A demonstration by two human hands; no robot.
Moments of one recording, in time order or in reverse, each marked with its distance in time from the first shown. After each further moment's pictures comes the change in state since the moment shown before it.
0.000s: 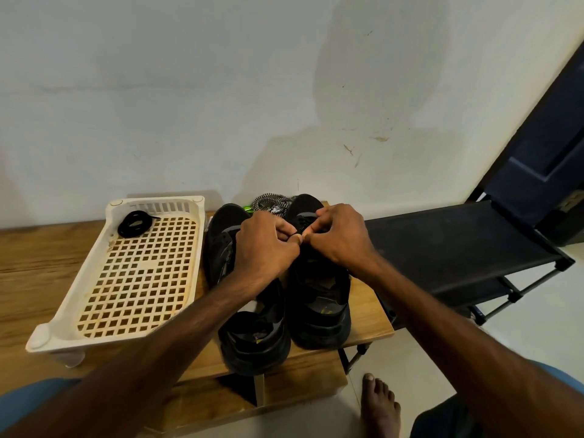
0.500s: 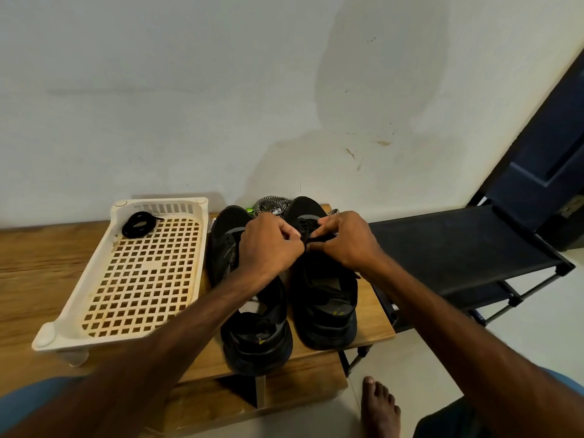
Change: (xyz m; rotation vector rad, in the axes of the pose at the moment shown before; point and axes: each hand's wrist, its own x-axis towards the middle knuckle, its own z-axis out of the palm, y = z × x) left_hand 0.008 -0.002 0.001 0.037 -0.013 0.005; right_hand 0.004 0.014 -0.003 0.041 -0.123 0.011
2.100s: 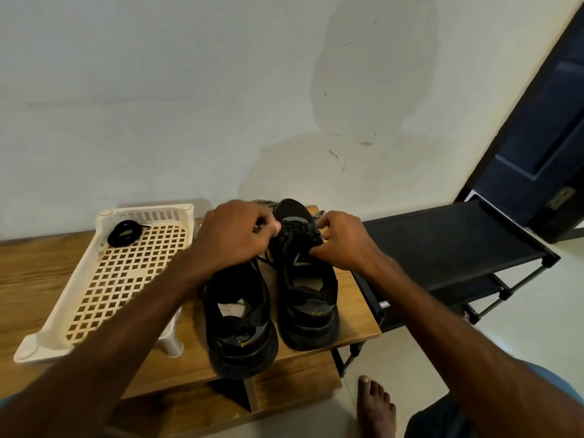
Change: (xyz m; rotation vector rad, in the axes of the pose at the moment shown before) left_hand 0.023 -0.002 -0.041 0.398 -0.078 0.381; right_hand -0.007 -0.001 -0.026 -0.211 -0.067 0.081
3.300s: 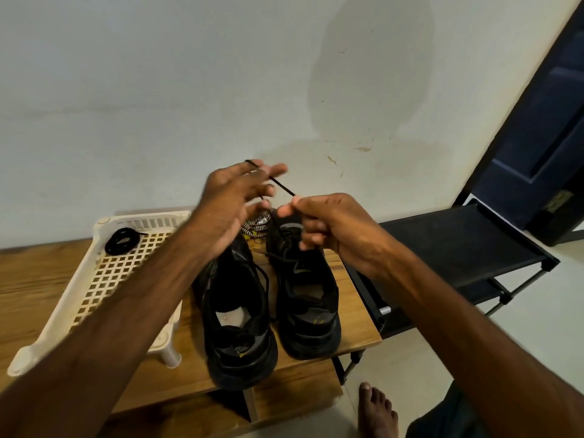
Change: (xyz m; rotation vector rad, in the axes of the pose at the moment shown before) left_hand 0.026 0.016 -0.031 -1.461 0.050 -0.306; right_hand -0.021 -0.030 -0.031 1.067 -0.301 -0.158
